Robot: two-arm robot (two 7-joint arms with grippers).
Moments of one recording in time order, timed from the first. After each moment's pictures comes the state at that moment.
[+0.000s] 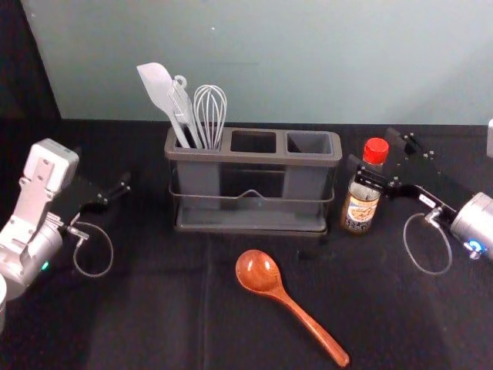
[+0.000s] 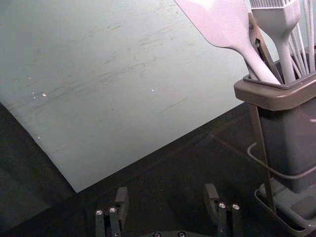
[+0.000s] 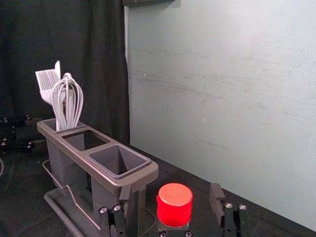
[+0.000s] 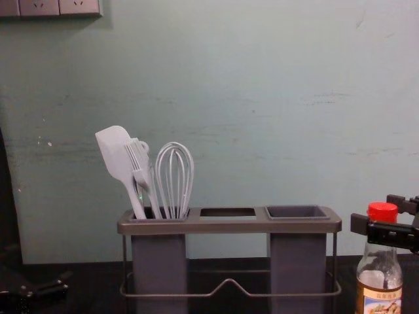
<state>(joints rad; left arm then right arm) -0.20 0.60 0.45 -1.41 -0.25 -0.12 0.03 0.25 0.50 -0.26 -1.38 0.45 -0.14 0.55</state>
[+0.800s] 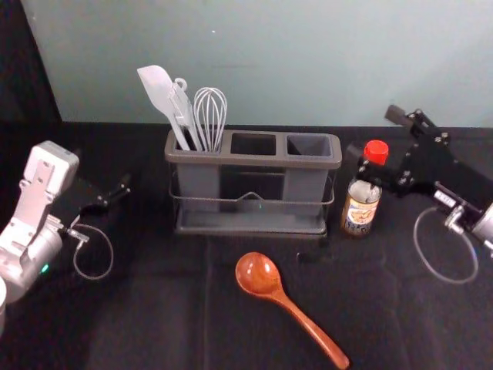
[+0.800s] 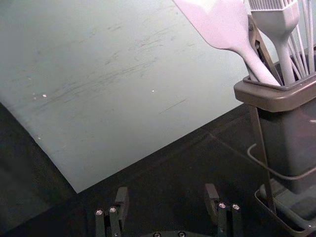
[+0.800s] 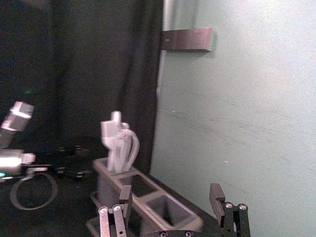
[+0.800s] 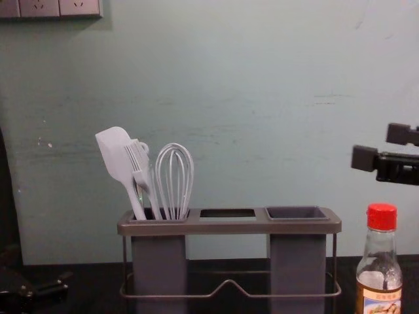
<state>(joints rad) -0.20 0.60 0.45 -1.41 -0.25 -0.12 0.03 0.10 0.61 -0.20 -1.72 0.49 -0.12 0.55</state>
